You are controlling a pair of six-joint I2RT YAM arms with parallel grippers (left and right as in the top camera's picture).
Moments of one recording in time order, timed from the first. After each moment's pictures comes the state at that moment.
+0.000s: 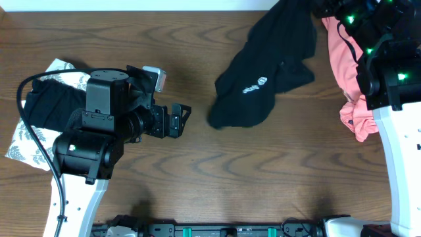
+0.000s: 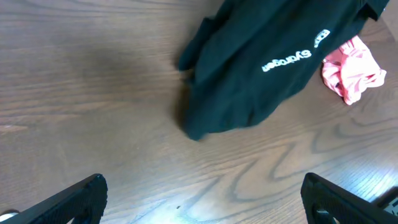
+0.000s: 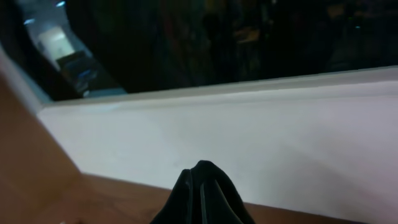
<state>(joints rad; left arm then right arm) -0.21 1.10 1.25 -0.97 0.37 -0.09 0.14 1.48 1.74 -0.29 -0.24 0.35</state>
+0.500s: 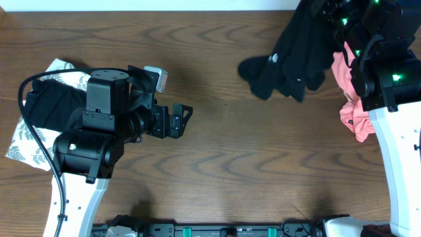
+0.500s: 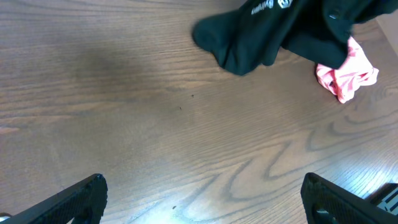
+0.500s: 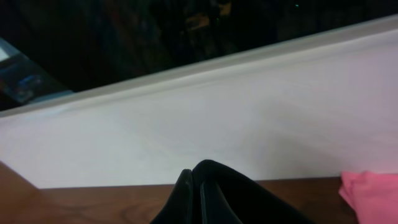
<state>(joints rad) -0.21 1.10 1.25 -0.96 0.39 -0.09 0.17 1.48 1.74 -0.40 -0.04 0.37</state>
